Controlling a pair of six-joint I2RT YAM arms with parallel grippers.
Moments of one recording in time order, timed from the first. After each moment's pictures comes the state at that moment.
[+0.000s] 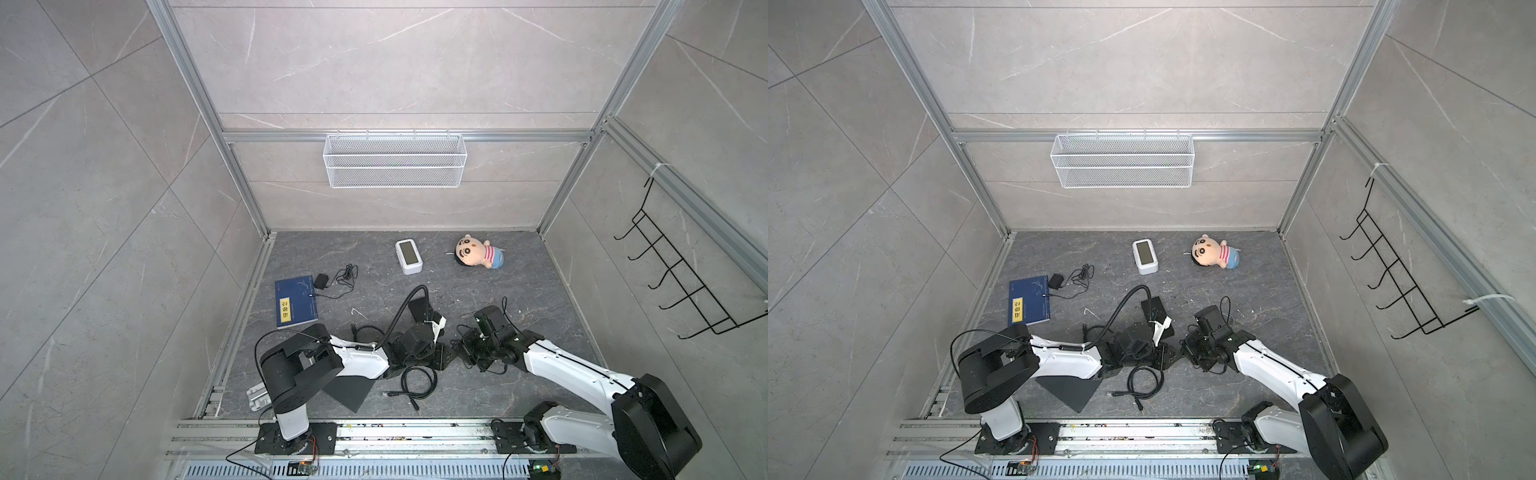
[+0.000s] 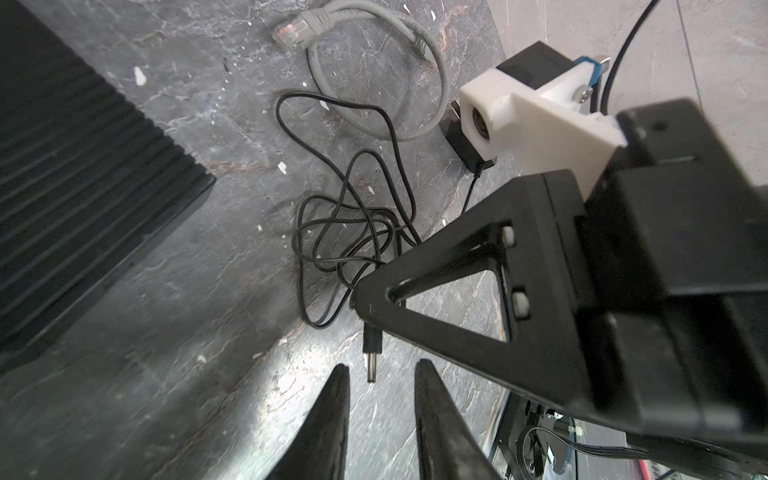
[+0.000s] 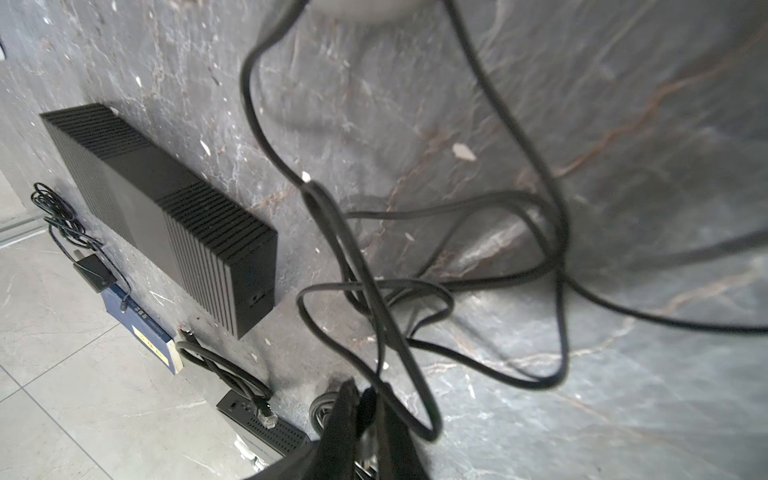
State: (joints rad) left arm -1.10 1.77 0.81 0.38 0.21 -0.78; right arm 0.50 1.21 0.54 -0.38 -0.27 1.41
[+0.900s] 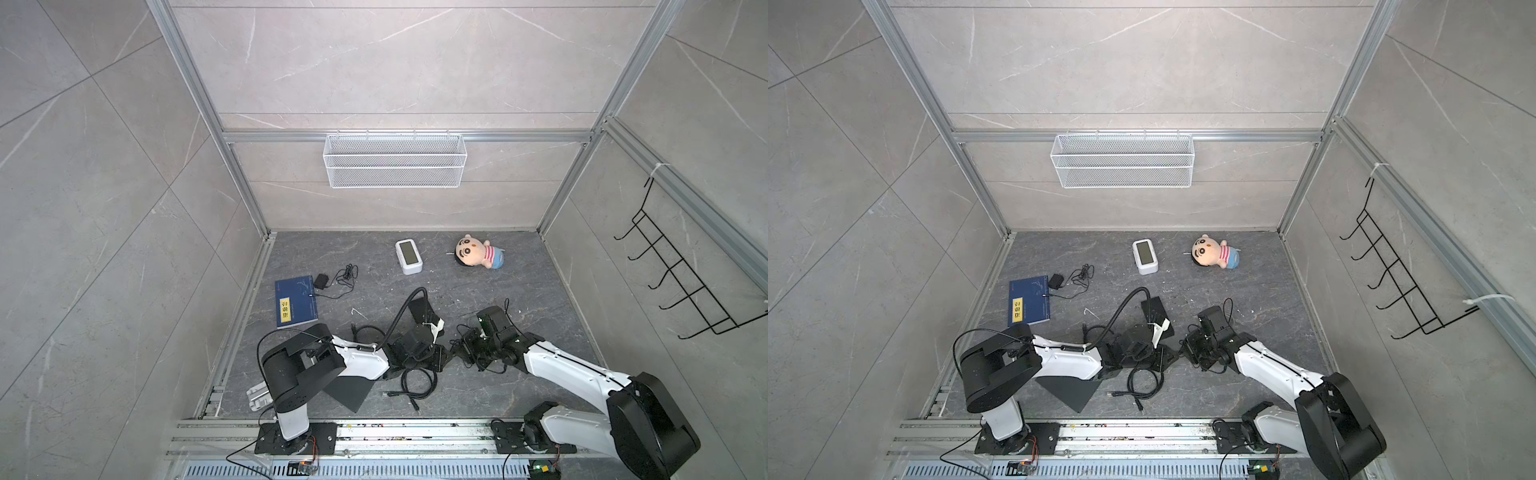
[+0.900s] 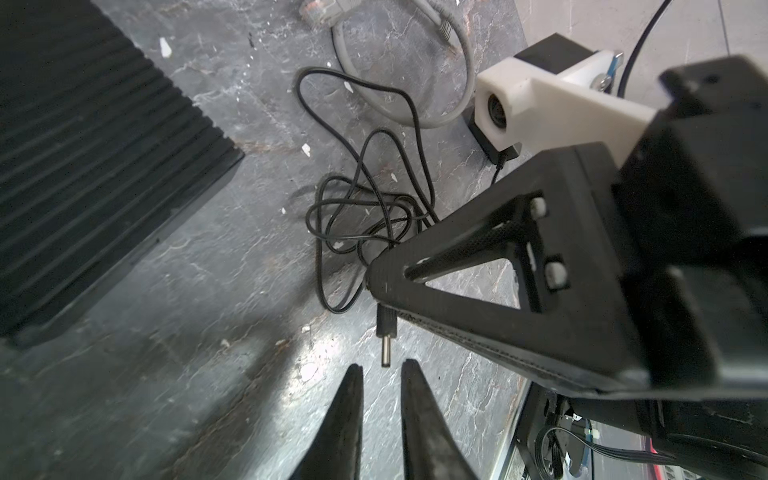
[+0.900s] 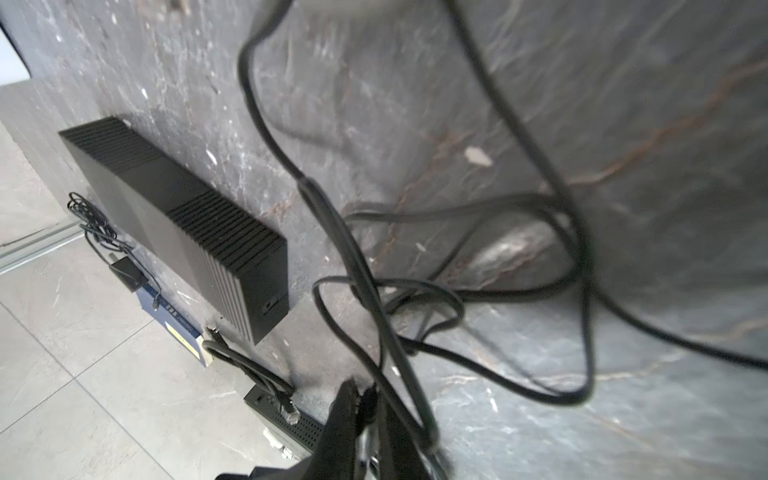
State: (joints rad) left arm -1.10 1.78 0.79 0.36 0.19 -0.78; right arm 0.46 1.22 0.50 -0.29 -0.33 1.44
